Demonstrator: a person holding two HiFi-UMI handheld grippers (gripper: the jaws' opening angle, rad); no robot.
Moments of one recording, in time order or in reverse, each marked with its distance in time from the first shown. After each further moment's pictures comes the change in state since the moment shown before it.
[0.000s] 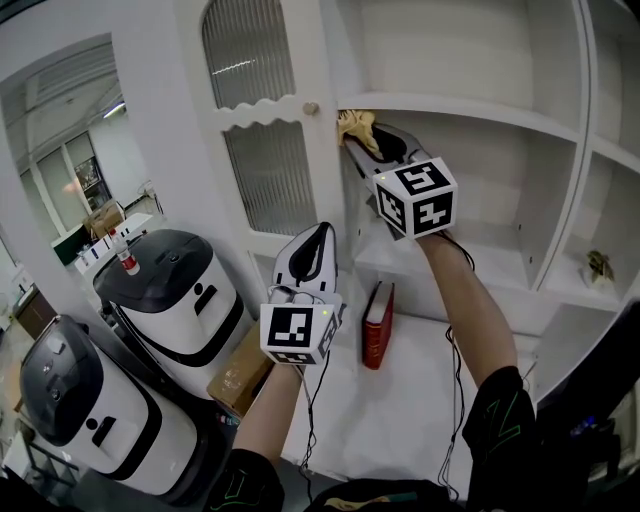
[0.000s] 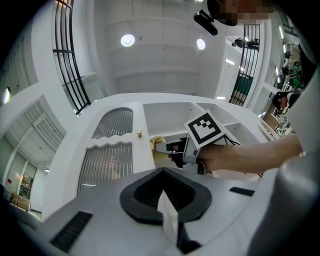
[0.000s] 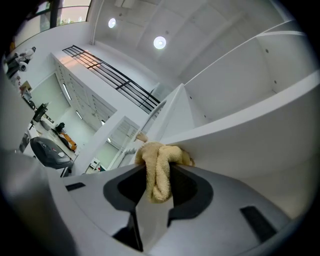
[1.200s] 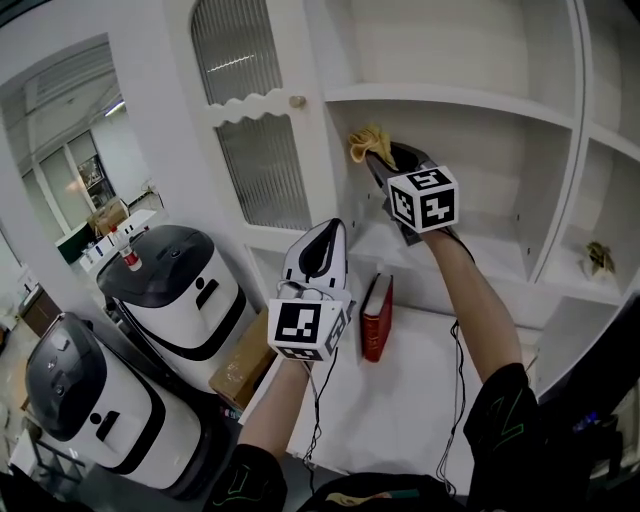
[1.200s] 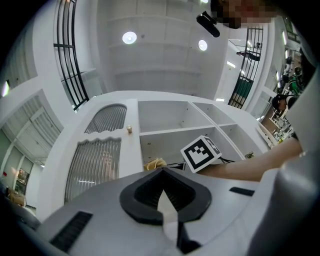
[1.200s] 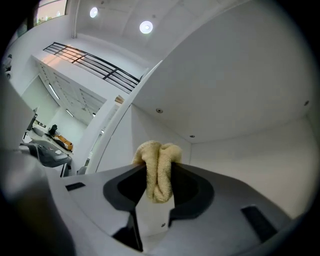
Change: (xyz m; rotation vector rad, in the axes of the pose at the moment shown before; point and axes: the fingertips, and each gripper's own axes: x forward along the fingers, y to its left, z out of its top) left arm 0.006 -0.032 -0.007 -0.033 0.013 -0.036; right arm -0.019 -0.043 -0.093 0.115 0.174 -0.048
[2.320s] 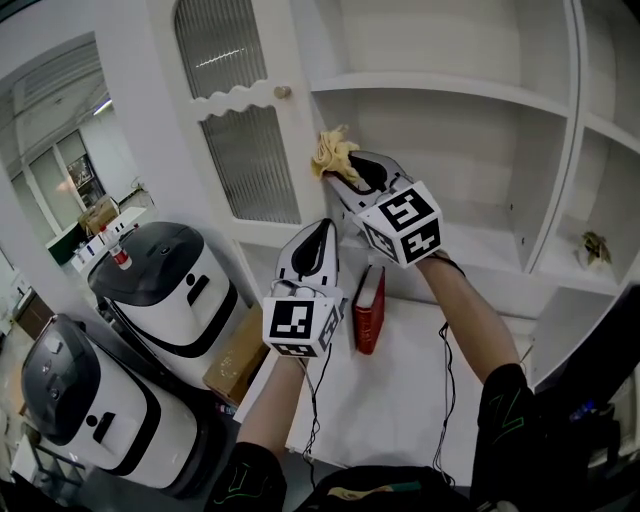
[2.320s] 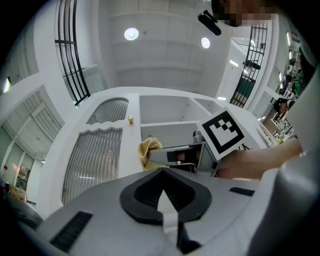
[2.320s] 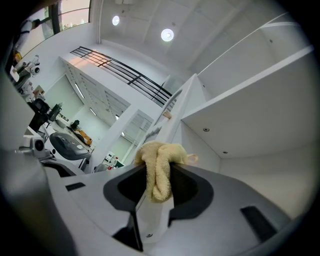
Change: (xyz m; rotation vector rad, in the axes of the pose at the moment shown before) left arm 0.001 0.000 -0.025 -0.024 0.031 0.002; right arm -0.031 0.090 0.022 -0.155 -0.094 0.199
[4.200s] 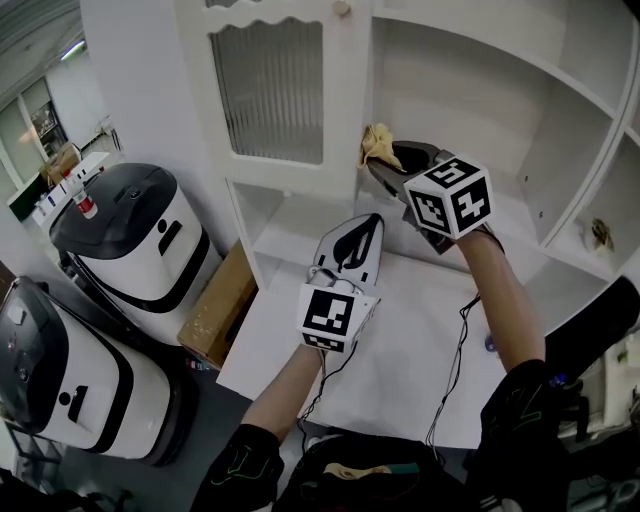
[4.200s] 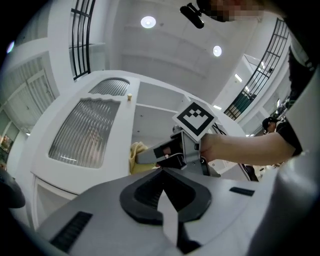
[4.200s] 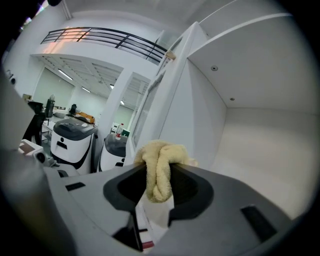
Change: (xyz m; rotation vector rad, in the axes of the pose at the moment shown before) left arm -0.041 -0.033 -0.070 -0.168 0.073 -0.177; right arm -0.015 0.032 -0.099 0.106 0.484 0.040
